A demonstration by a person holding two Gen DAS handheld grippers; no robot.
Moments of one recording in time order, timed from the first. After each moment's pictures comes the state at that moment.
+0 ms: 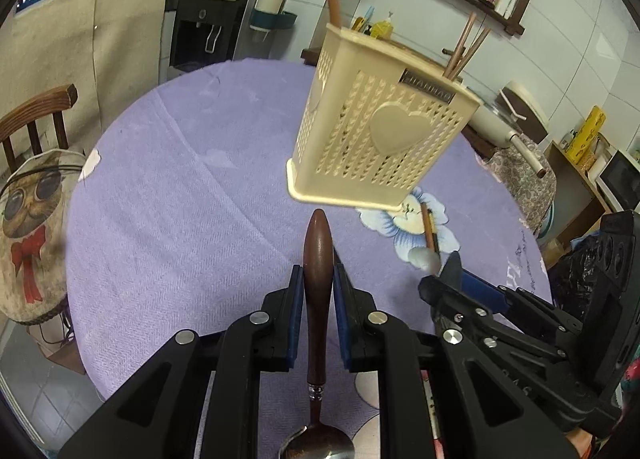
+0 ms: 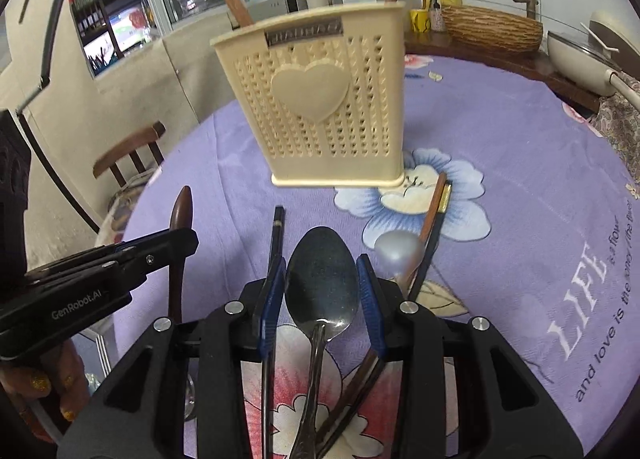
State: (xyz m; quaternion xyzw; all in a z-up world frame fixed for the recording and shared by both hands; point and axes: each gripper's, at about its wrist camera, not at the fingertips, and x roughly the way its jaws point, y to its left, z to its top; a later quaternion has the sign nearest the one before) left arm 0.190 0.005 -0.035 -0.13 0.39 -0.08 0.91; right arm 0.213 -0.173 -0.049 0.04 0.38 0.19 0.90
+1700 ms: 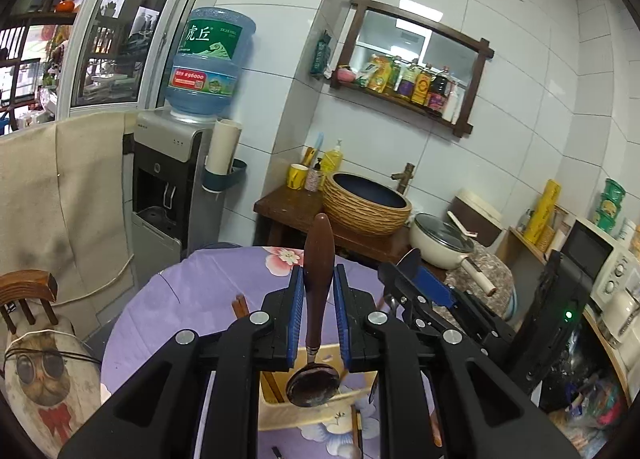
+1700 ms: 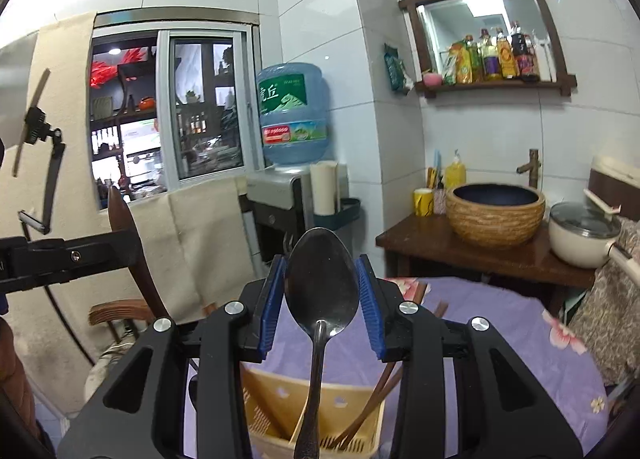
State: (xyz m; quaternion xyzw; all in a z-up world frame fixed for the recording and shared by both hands) left arm 0.277 0.002 0.179 -0.12 0.21 -0.13 0.96; right arm 0.335 -0.167 0.153 0.04 0.12 0.17 0.98
